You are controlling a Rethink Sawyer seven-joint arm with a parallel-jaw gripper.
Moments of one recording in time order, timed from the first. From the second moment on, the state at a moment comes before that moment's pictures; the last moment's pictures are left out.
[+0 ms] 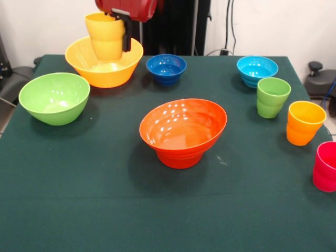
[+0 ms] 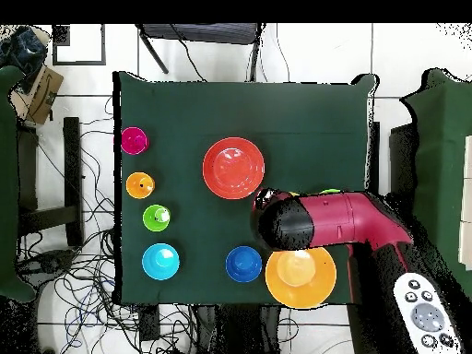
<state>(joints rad) -0.70 -0.93 0.47 1.87 -0.57 0.66 2.25</state>
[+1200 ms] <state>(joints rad) -0.64 -0.75 0.50 1.60 -0.57 0.73 2.25</state>
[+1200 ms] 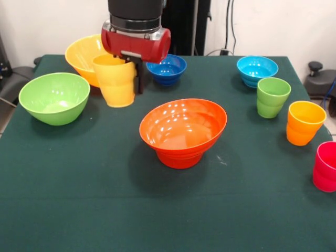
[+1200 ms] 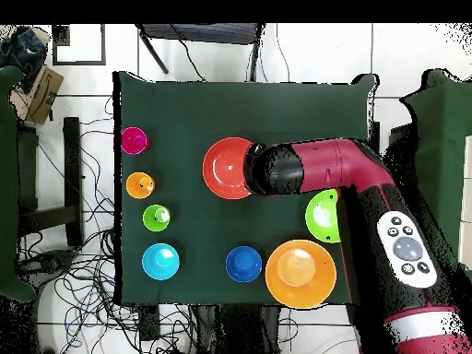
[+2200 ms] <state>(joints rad) -0.89 -1.38 0.63 1.92 -0.08 0.89 2.07</state>
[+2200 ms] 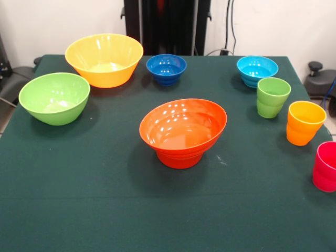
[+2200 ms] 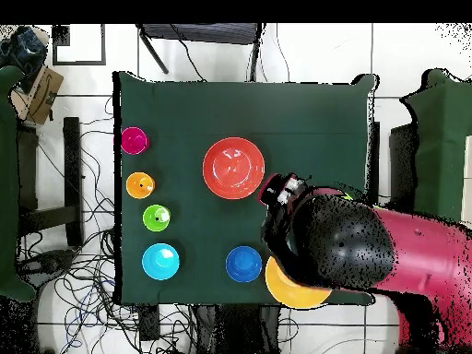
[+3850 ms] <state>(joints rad) -0.80 -1.56 0.61 1.73 0.02 1.14 1.95</state>
